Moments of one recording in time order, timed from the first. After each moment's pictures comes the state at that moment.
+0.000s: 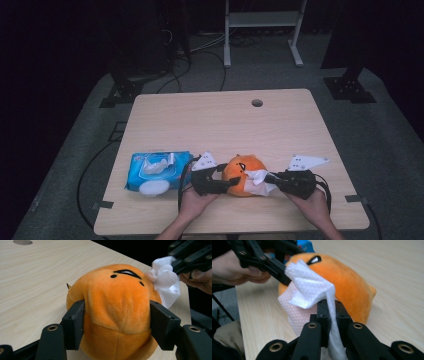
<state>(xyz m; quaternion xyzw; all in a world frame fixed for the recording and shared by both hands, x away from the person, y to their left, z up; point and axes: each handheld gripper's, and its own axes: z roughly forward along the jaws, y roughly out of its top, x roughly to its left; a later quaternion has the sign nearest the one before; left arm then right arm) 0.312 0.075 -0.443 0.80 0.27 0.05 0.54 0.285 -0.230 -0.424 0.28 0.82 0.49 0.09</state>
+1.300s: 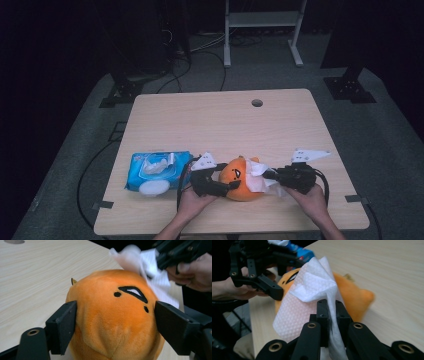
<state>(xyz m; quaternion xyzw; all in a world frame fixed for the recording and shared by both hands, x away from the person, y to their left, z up) 0.311 0.074 -0.441 0.80 0.25 0.04 0.54 0.304 -0.235 -0.429 0.31 0.79 0.53 0.02</state>
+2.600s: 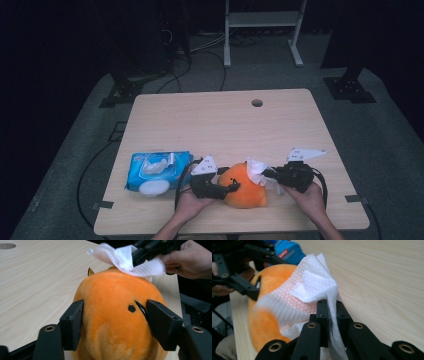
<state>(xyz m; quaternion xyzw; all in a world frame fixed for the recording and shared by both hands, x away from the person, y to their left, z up) 0.304 0.077 -0.440 0.82 0.21 0.05 0.53 0.310 -0.234 -0.433 0.34 0.80 0.49 0.05</state>
